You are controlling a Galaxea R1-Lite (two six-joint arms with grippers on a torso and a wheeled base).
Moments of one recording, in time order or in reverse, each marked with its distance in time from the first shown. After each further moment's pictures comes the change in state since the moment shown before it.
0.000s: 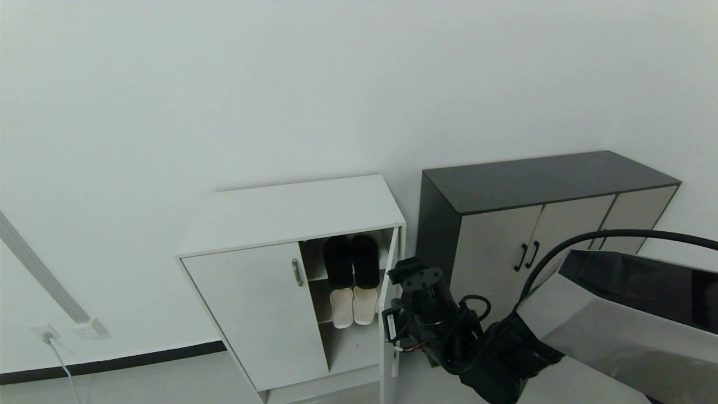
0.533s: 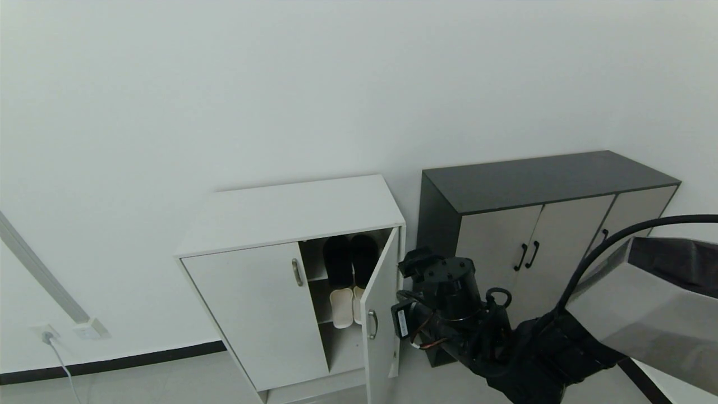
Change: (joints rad) left arm 0.000 0.000 0.000 0.000 0.001 0.000; right arm 0.009 -0.138 0.115 -0.035 0.041 -0.068
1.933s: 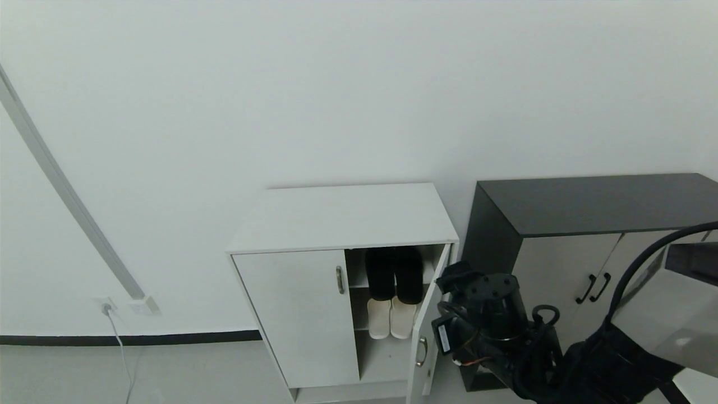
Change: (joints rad) left arm 0.000 0.000 -0.001 0.000 -0.004 0.004; right arm -0.056 -0.080 0.268 -0.125 -0.083 -0.069
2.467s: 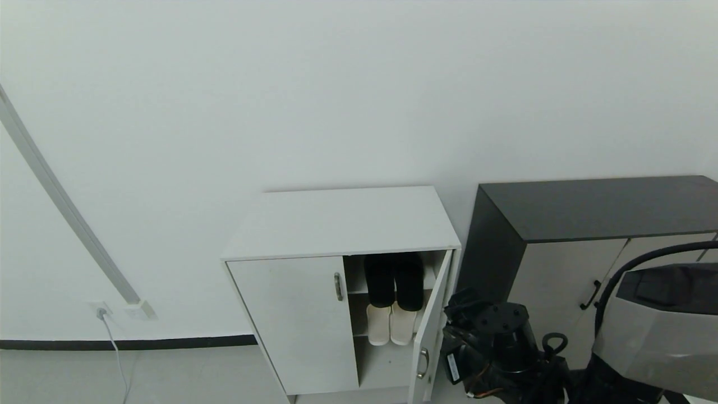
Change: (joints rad) left arm 0.000 0.000 0.000 0.000 0.000 -0.001; right arm -0.006 0.087 0.140 -0.194 0.048 0.006
